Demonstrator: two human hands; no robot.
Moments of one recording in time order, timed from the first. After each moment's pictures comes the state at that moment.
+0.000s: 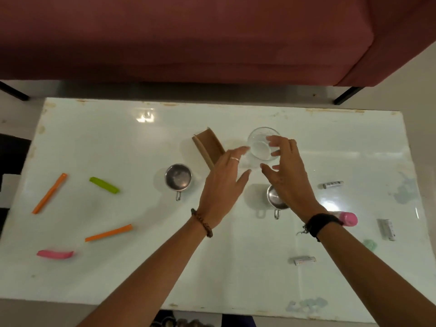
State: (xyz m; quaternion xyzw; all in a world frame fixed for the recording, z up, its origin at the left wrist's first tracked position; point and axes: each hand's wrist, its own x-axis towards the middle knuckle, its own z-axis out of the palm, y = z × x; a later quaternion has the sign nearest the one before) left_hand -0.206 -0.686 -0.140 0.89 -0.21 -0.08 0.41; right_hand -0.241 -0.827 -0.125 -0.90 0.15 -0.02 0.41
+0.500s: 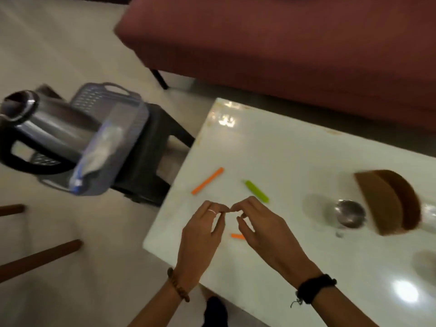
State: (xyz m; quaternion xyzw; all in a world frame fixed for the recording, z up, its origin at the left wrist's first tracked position) left_hand -0.225 -0.317 -0.102 0.94 0.04 -0.01 0.33; right_hand -0.197 -0.468 -0.087 -0.89 -0.19 0.14 0.38
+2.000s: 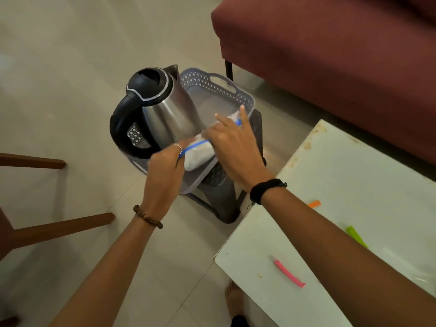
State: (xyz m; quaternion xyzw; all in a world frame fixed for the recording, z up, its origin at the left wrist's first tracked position) left_hand -0.143 -0.018 -0.052 0.92 0.19 0.14 0.30; right_hand -0.052 -0.135 -0.050 -0.90 -0.41 -0.02 0.13
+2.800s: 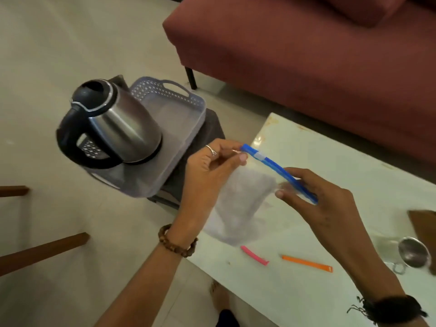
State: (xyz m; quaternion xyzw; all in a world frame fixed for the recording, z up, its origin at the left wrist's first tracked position) left_hand -0.133 -0.172 -0.001 0.72 0.07 0.07 0.69; right_hand -0.142 -0.353 0.008 -0.89 -0.07 0.10 0.44
